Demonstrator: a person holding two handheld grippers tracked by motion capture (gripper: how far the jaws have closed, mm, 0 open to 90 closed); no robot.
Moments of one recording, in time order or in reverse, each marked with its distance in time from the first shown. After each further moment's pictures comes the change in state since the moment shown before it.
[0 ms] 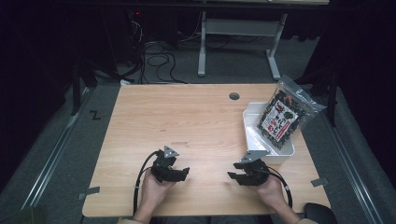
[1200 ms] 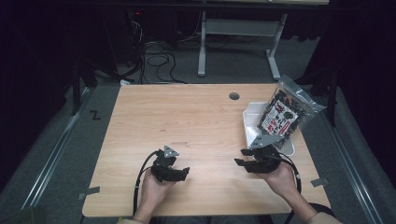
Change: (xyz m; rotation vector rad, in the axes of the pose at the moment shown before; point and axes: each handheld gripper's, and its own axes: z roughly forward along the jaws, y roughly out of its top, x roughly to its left) left arm 0.000 0.000 0.000 -0.002 -0.002 -0.003; right arm -0.012 0.041 -0.053 -0.033 -0.033 -0.014
